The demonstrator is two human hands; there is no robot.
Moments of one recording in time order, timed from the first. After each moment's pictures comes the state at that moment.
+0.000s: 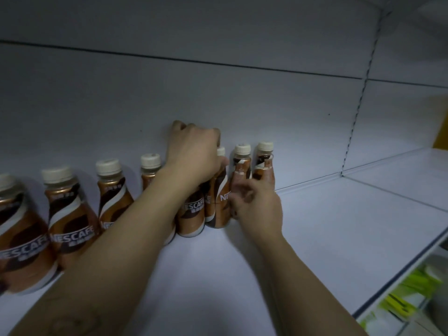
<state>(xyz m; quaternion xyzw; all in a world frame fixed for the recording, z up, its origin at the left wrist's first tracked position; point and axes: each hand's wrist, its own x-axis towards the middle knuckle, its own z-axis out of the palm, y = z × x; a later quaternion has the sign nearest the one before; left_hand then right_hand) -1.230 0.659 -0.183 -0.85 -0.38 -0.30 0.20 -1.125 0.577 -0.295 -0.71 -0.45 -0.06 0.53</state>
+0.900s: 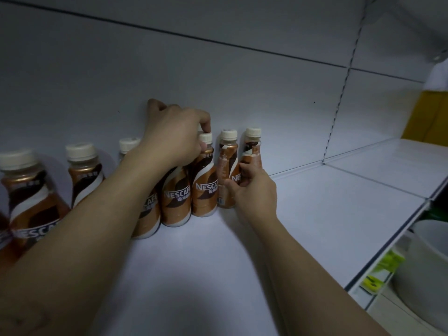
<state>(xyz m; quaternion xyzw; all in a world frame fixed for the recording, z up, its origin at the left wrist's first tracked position) -1.240 0.665 -0.178 -0.87 -0.34 -0.33 0.13 -1.109 0.584 -0.298 -0.73 -0.40 -0.04 0.55</state>
